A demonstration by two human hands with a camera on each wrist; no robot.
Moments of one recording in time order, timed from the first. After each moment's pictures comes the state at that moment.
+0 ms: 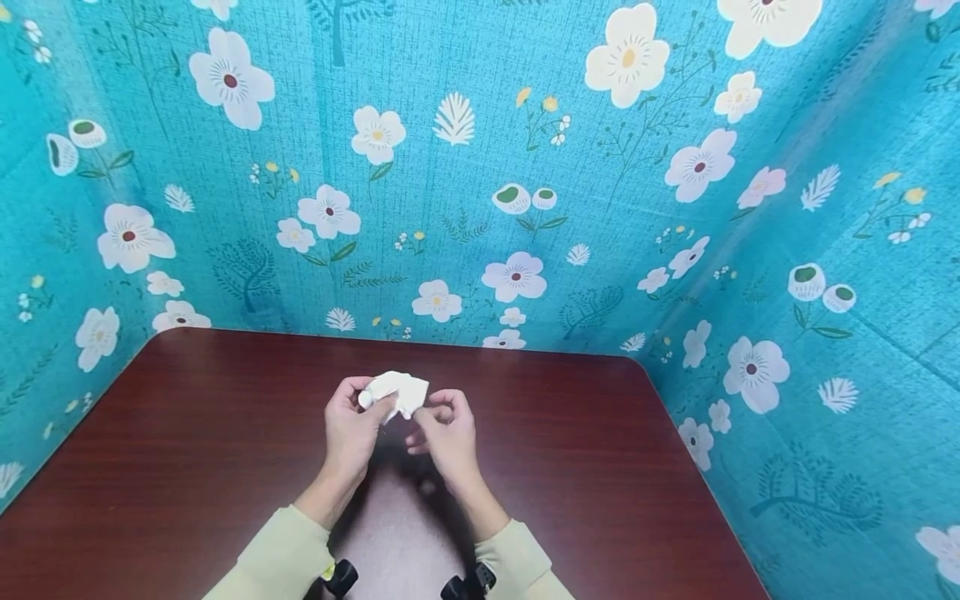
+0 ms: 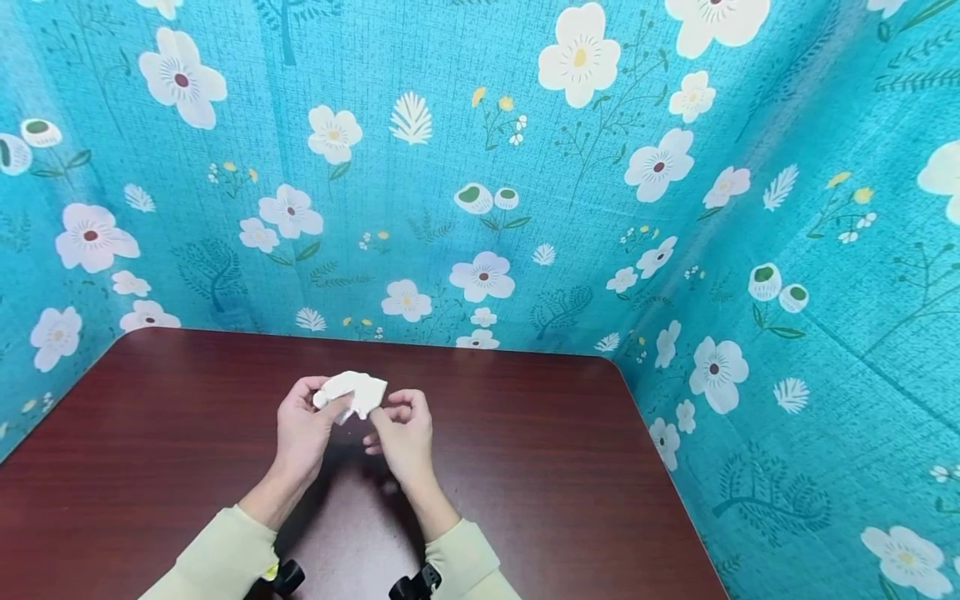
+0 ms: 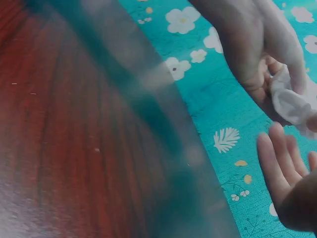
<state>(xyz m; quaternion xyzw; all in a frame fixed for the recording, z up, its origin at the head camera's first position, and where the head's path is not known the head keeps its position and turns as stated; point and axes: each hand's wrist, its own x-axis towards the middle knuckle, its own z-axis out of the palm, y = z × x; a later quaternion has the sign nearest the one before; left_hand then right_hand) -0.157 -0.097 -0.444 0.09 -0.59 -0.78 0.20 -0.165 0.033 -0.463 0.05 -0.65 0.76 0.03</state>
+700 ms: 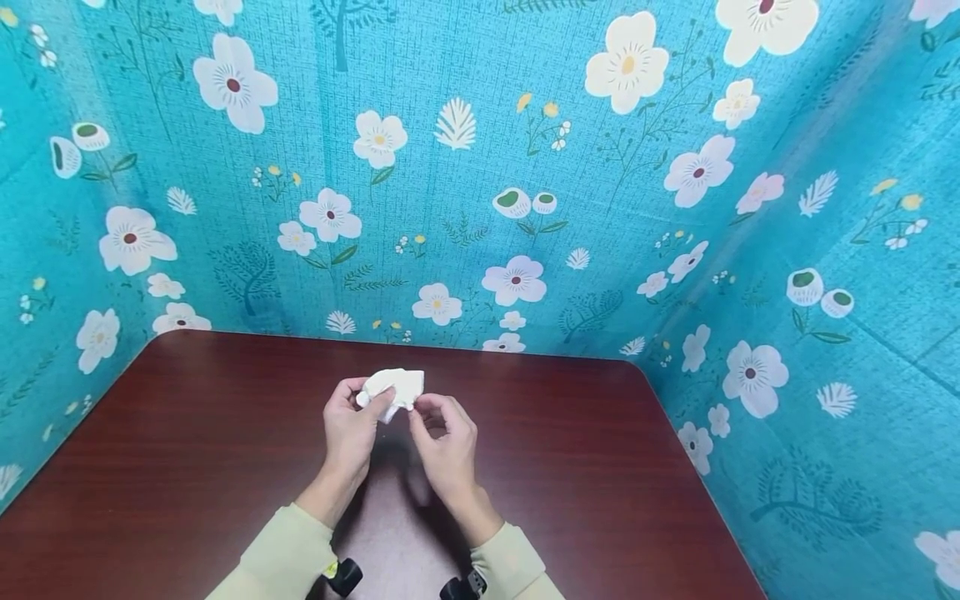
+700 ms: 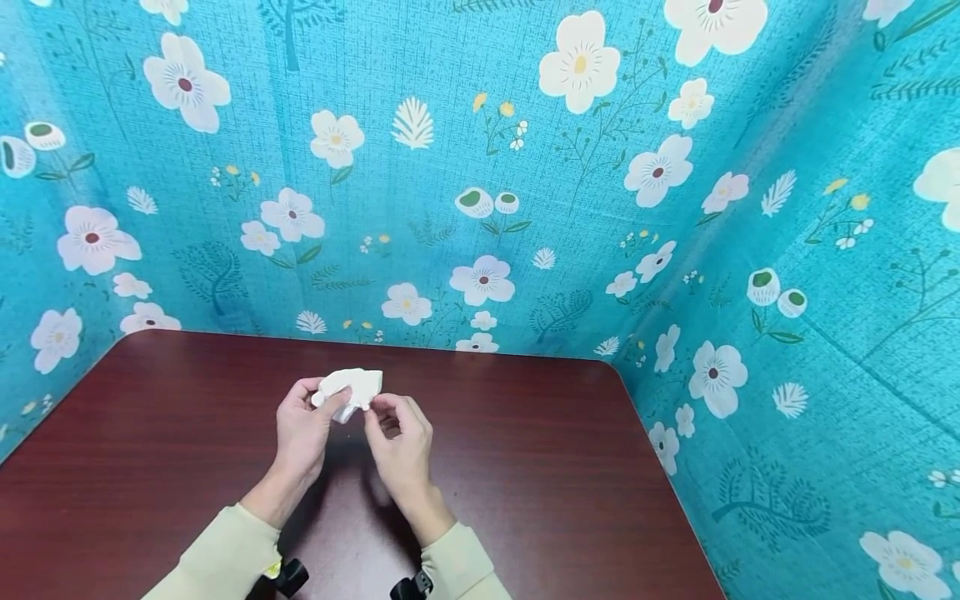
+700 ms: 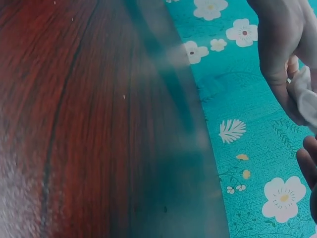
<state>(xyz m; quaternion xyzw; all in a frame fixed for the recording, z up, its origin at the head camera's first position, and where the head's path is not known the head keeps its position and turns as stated) -0.161 -0.095 -0.437 0.13 -0.57 -0.79 0.19 -0.150 0.031 -0.440 0.26 -0.71 0.56 0.34</state>
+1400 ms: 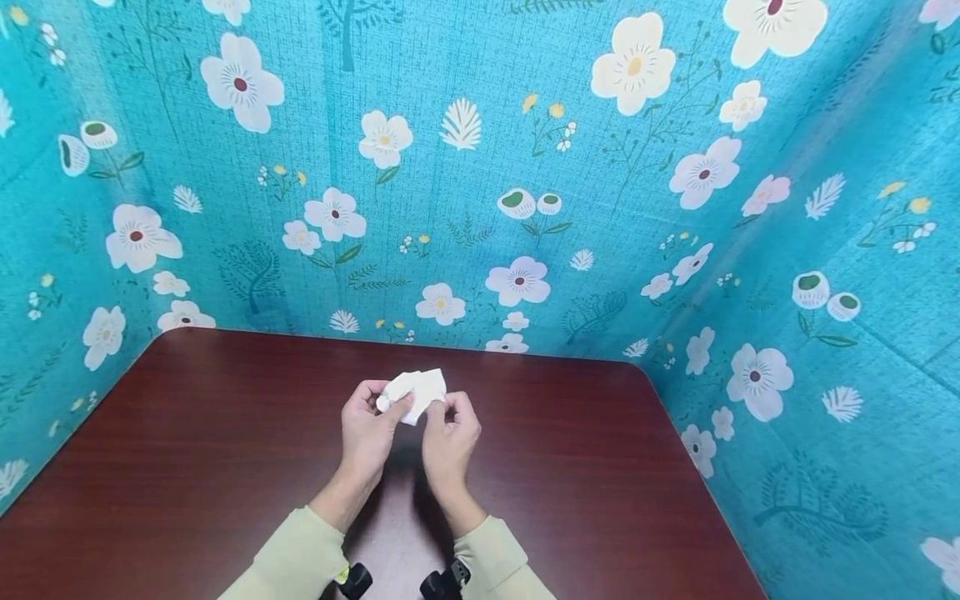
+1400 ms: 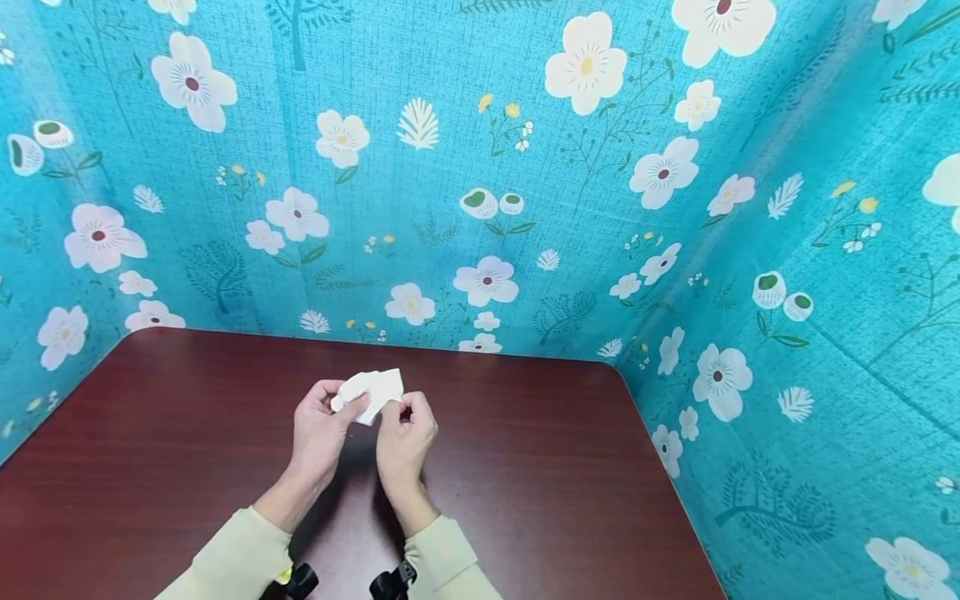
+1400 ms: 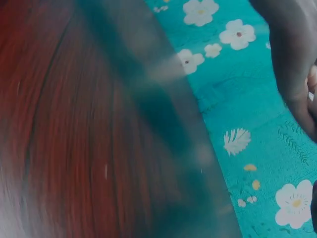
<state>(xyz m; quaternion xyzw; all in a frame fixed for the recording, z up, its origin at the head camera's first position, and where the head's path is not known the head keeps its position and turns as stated) -0.157 -0.081 -0.440 0.09 -0.58 -0.78 0.18 -0.157 0.009 -0.440 0.06 -0.68 0.62 0.39</state>
